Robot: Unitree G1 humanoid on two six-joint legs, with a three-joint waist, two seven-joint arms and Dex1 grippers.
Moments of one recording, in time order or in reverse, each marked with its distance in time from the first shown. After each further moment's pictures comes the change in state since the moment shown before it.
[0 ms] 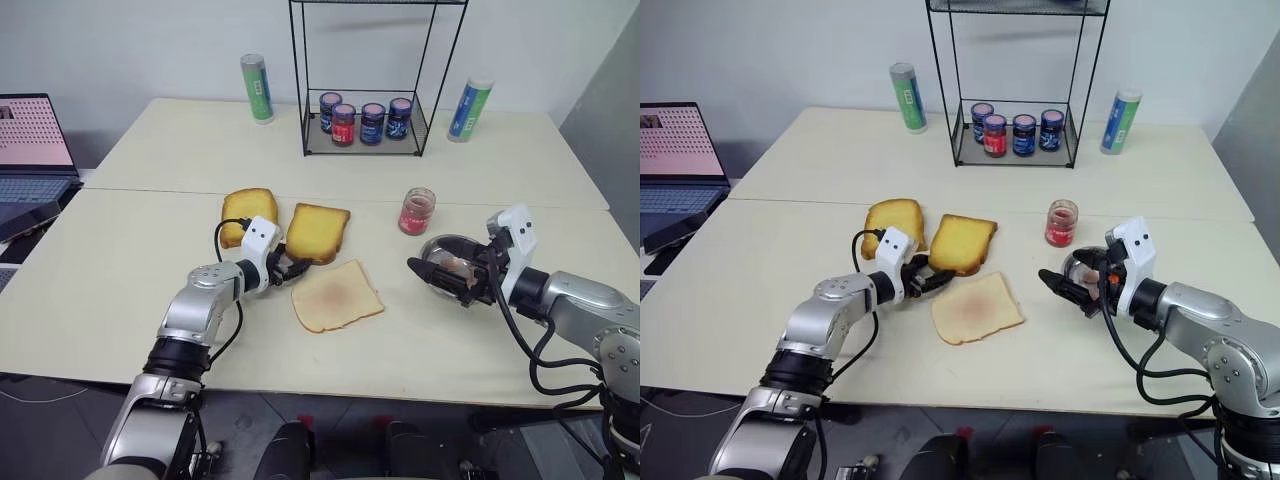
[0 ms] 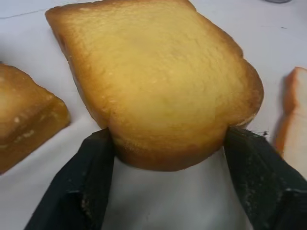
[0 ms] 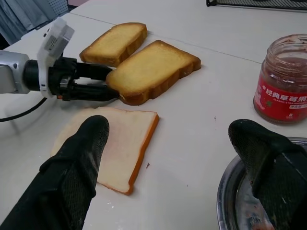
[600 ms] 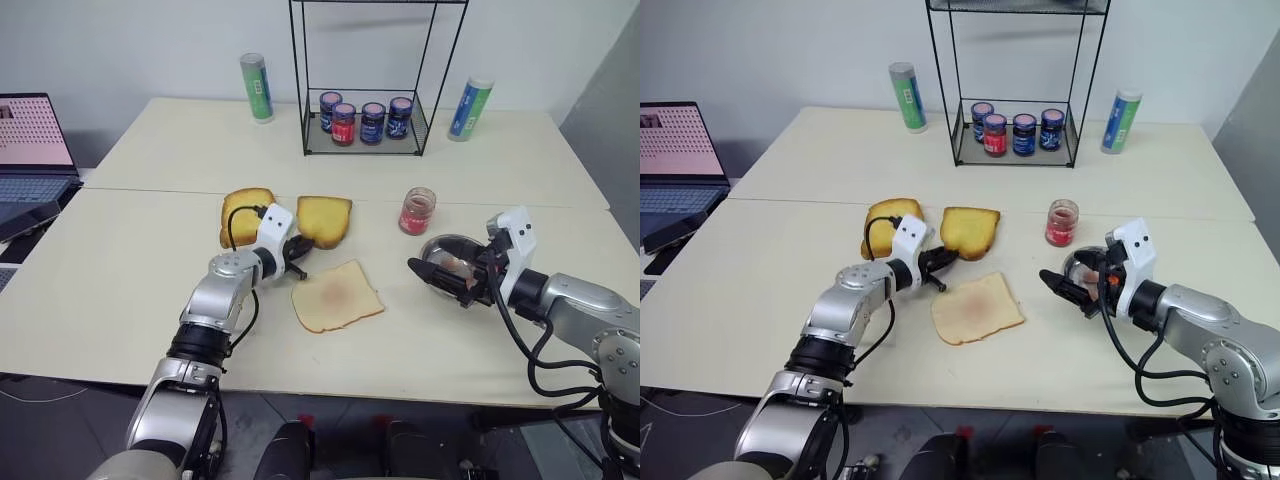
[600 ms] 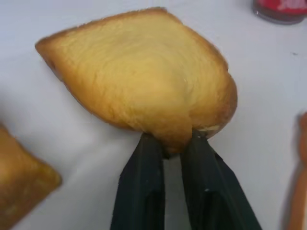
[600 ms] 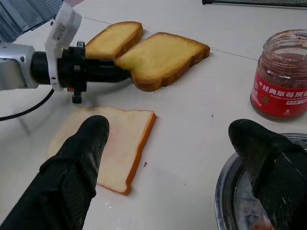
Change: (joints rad) left arm -0.089 -0.053 -0.010 -0.013 0.072 -0.070 0.028; right arm 0.011 0.006 0.000 -0.003 -0.002 -0.005 -0.015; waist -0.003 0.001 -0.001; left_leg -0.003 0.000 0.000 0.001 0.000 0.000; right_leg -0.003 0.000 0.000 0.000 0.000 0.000
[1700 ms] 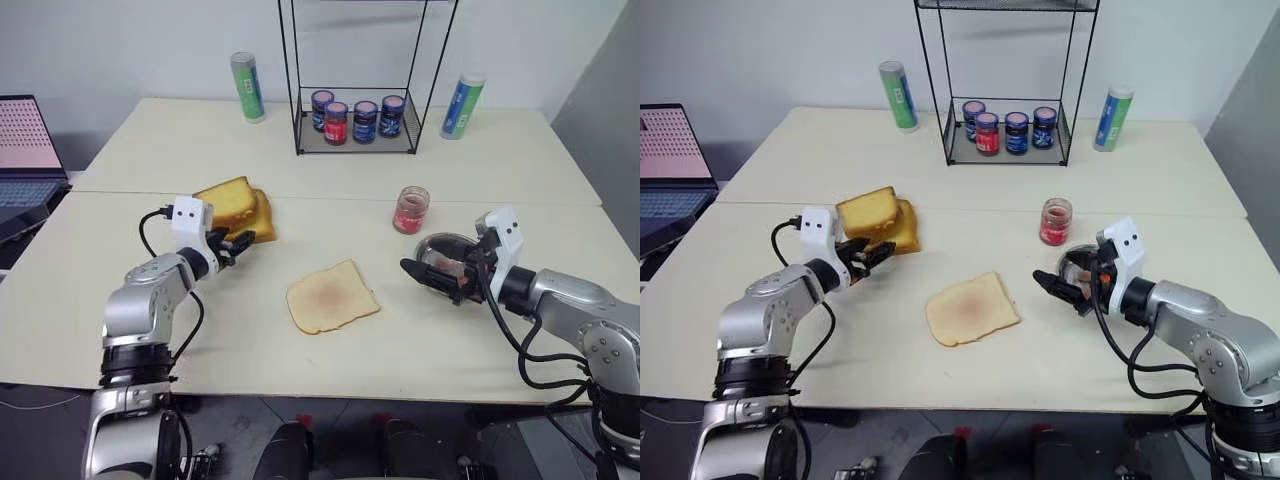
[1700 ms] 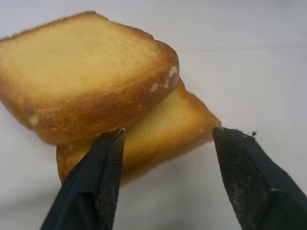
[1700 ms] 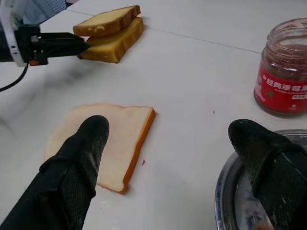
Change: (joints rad) left arm 0.217 0.165 0.315 -0.298 -0.202 0.409 0.095; right arm -0.037 0.002 0.055 0.070 -0.037 -0.035 0.044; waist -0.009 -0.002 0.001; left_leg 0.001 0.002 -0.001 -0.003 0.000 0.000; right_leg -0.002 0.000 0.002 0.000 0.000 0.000
